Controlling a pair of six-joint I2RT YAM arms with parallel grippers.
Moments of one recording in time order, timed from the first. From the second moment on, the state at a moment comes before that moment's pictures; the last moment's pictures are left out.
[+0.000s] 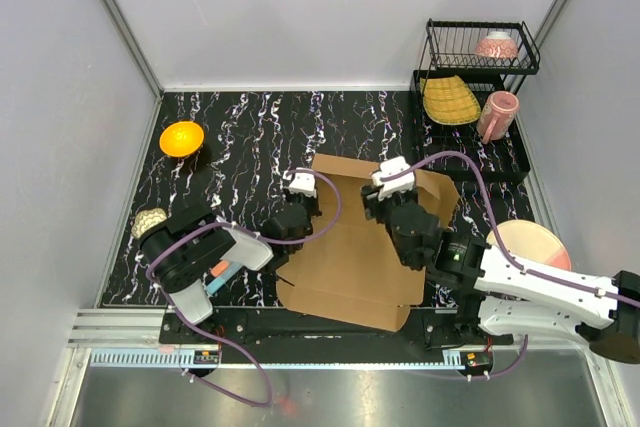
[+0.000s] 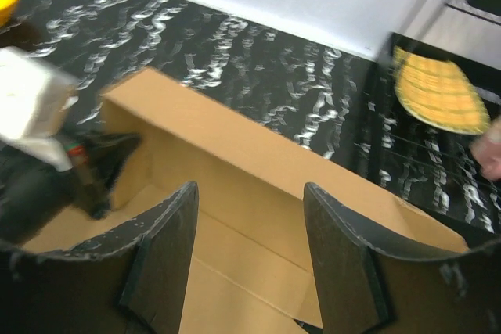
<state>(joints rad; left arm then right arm) -0.90 1.71 0.51 1.11 -0.65 -0.12 1.19 0.96 0.79 0.01 0.88 -0.02</state>
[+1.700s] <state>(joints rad) -0.88 1.49 0.60 0.47 -0.74 -0.38 0.49 0.93 0.57 -0.23 0.65 0.64</state>
